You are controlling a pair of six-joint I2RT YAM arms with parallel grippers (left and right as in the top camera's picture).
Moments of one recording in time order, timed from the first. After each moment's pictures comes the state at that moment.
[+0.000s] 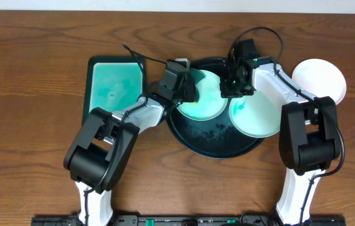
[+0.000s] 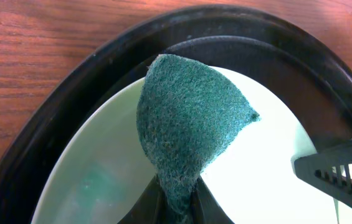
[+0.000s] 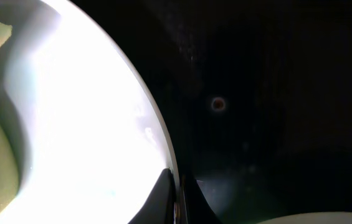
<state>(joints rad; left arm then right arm) -0.50 2.01 1.11 0.16 0.14 -0.50 0.22 2.11 1.48 -0.70 -0.17 0.17</state>
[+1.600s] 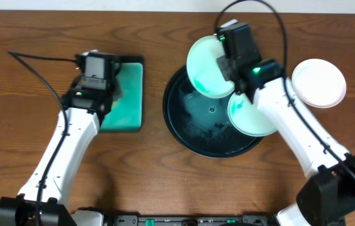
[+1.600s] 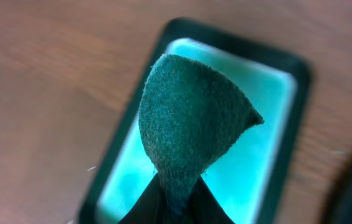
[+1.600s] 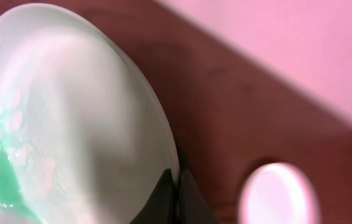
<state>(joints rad) -0.14 1.45 1.11 -0.63 -0.32 -0.44 0.44 1.72 1.49 -0.60 0.45 -0.16</state>
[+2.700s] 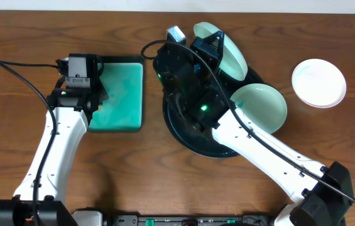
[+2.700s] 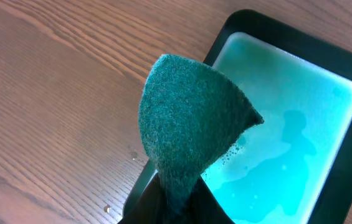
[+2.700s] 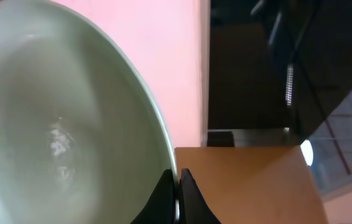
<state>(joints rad) -0.04 1.45 1.11 -0.68 -0.33 -0.44 0.83 1.71 1.49 -0.17 1.31 -1.06</state>
